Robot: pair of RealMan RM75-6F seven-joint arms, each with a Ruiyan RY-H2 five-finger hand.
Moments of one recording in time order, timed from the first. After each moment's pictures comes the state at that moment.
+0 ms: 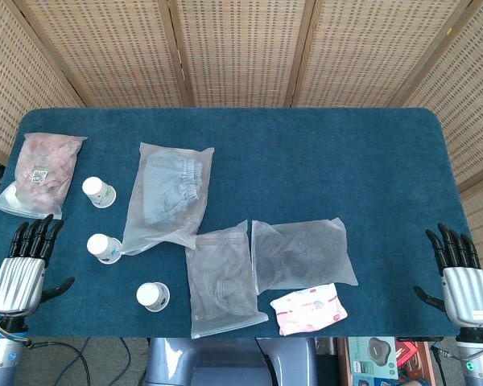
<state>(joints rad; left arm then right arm) -0.10 -1.24 -0.05 -1.74 1.56 1.54 0.31 0.06 -1.18 0.08 -1.60 -1.52 1.55 -0.10</state>
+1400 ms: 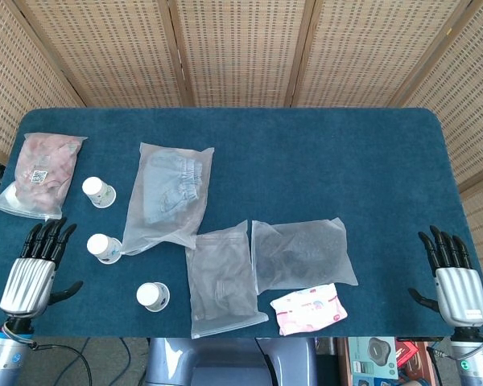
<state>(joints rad) -0.12 -1.21 -0.02 -1.77 1.61 1.51 0.29 0.07 -1.19 0.07 -1.60 -1.52 1.52 -0.12</state>
